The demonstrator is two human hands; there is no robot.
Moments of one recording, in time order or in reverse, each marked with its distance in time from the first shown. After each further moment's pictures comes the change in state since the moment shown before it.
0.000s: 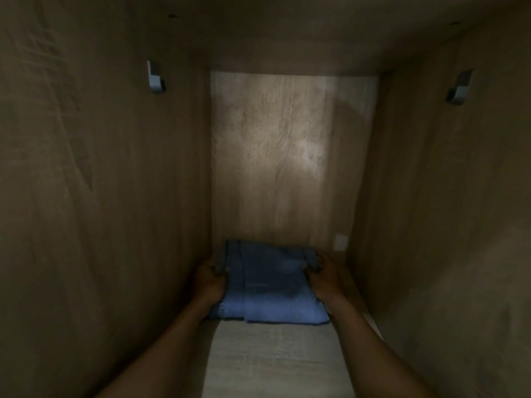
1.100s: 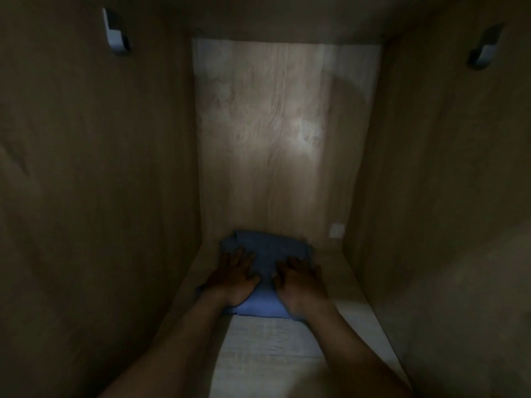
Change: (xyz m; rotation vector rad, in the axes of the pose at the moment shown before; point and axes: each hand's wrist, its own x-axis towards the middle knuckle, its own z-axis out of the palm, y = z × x) left_hand 0.015 -0.005 0.058 0.766 -0.462 0.445; right_hand -0.016 0.011 0.037 -0.877 -0.172 -0.297
